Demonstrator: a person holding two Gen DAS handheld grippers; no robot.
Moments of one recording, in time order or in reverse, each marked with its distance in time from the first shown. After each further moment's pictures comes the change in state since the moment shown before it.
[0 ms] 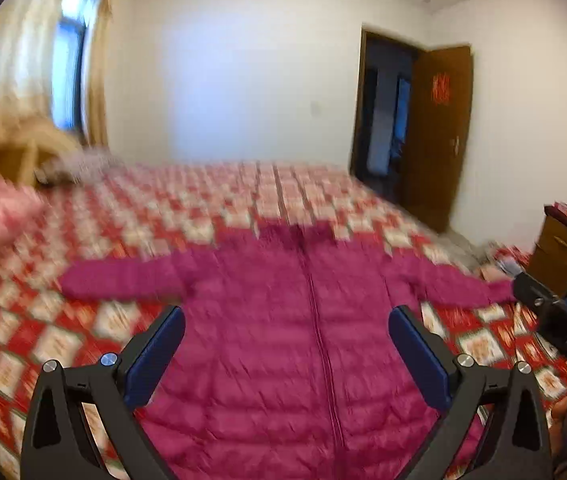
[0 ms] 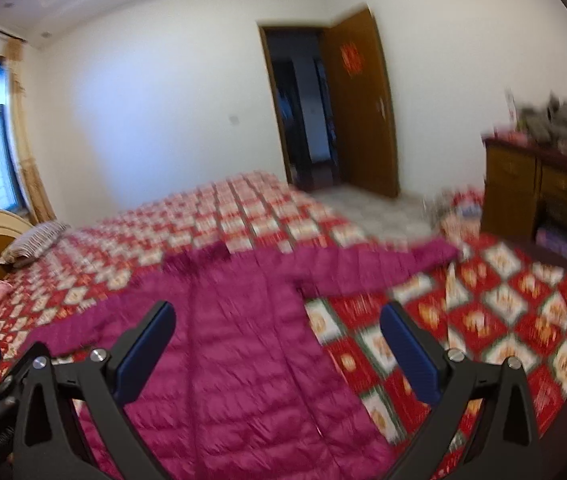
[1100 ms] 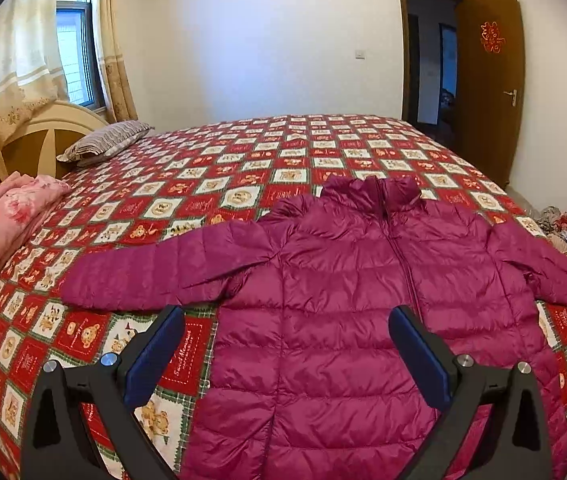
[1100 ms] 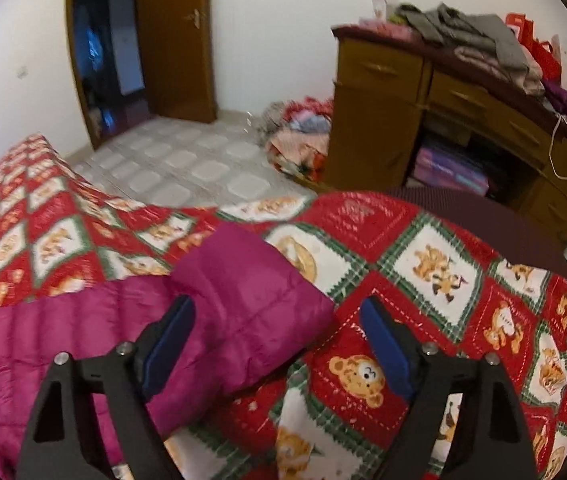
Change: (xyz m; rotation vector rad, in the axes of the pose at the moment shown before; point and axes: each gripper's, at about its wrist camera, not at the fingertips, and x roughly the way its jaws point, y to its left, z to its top) left arm 0.153 0.048 0.029 0.049 0.127 0.223; right arm 0.277 -0.264 0.066 0.237 0.276 -0.632
